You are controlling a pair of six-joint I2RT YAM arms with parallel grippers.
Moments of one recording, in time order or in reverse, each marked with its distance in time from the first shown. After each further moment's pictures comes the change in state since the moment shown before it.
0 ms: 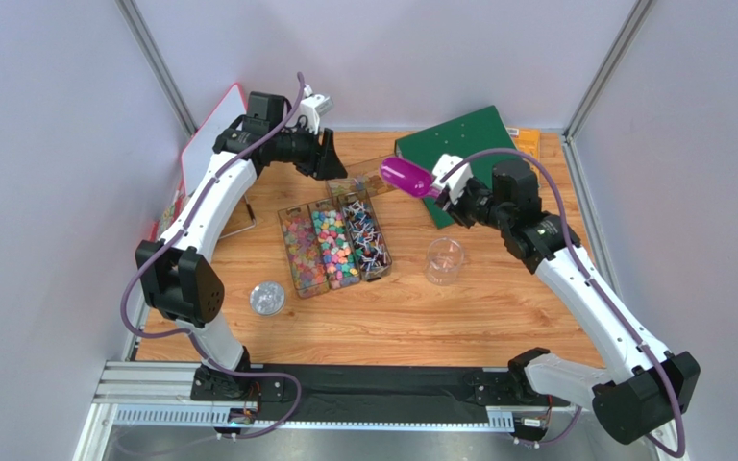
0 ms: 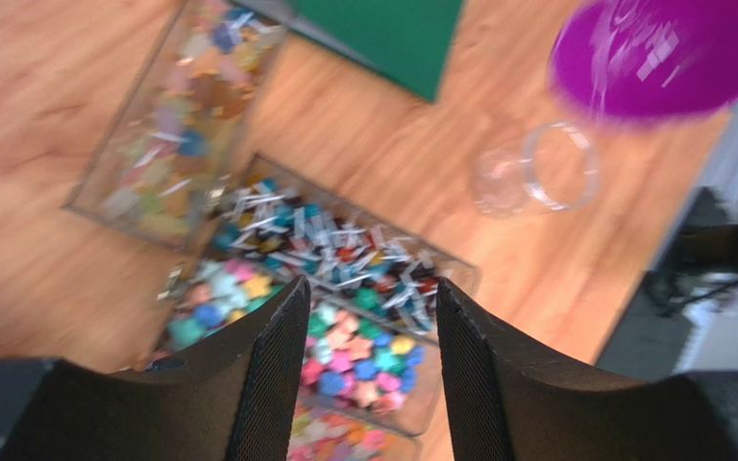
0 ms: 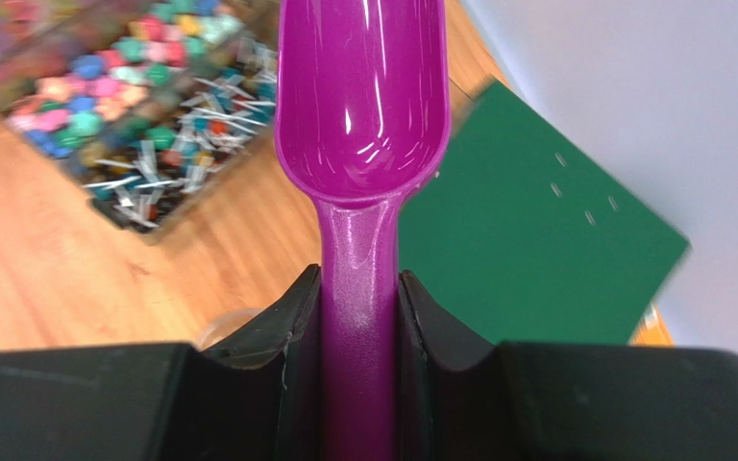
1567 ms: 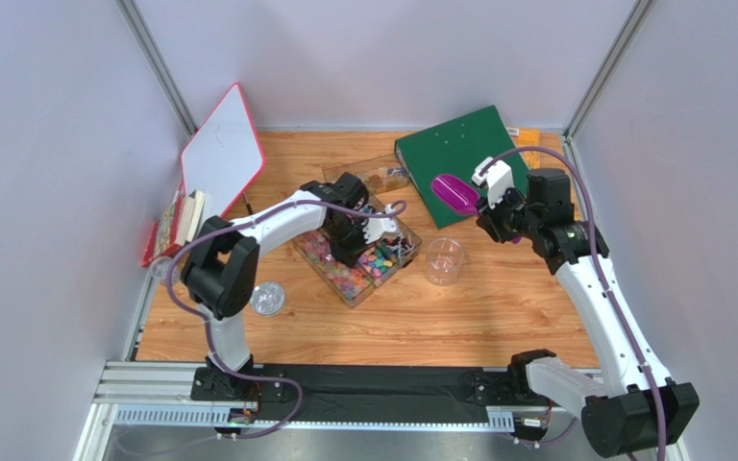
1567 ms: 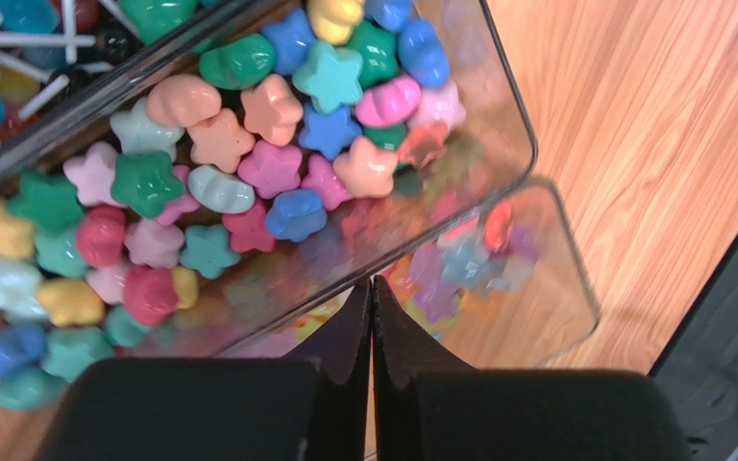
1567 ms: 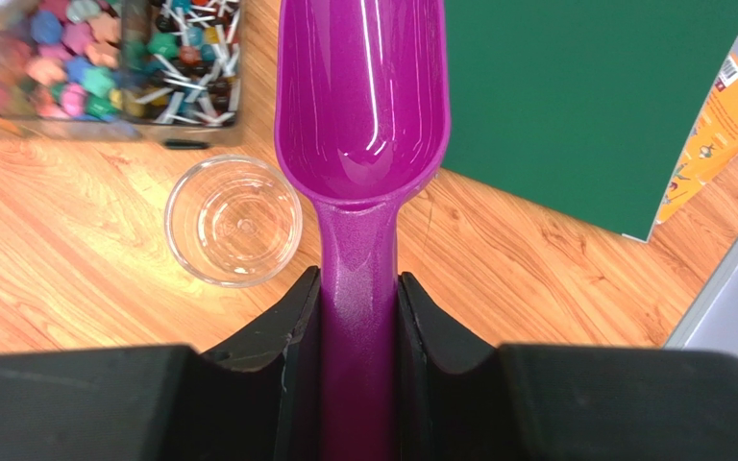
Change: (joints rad) left arm -0.344 0.108 -0.373 -0.166 -0.351 0.633; right arm -0.249 -0.067 -0.013 -0.275 0.022 0.097
